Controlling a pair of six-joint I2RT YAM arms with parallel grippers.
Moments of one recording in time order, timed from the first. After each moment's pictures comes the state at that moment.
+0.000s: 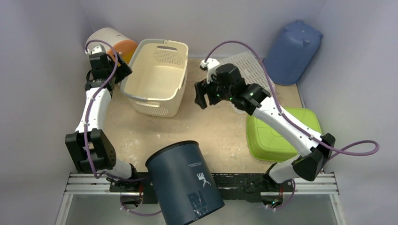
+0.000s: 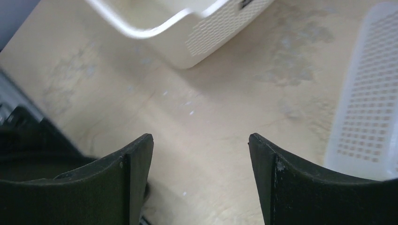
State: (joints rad) left arm 0.19 1.49 1.32 -0.32 0.02 -0.47; right arm 0.73 1.46 1.52 -0.63 -0.01 0.14
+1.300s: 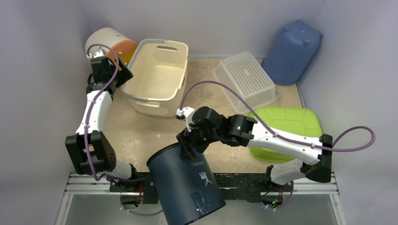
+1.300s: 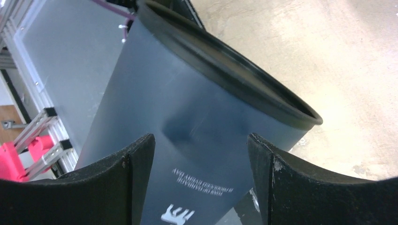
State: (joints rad) left arm 0.19 1.47 1.26 -0.33 0.02 -0.47; right arm 1.22 1.35 1.36 -0.76 -0.16 0.44
